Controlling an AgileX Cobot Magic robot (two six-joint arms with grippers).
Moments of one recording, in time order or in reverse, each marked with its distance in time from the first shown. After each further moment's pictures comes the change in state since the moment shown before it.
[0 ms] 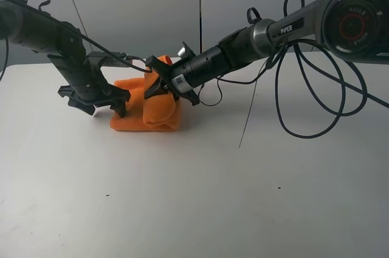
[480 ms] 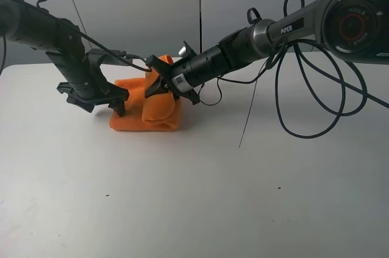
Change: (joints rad) left arm 0.000 -0.032 -0.006 0.022 0.010 0.024; right arm 0.000 0.001 -0.001 0.016 -0.023 -0.007
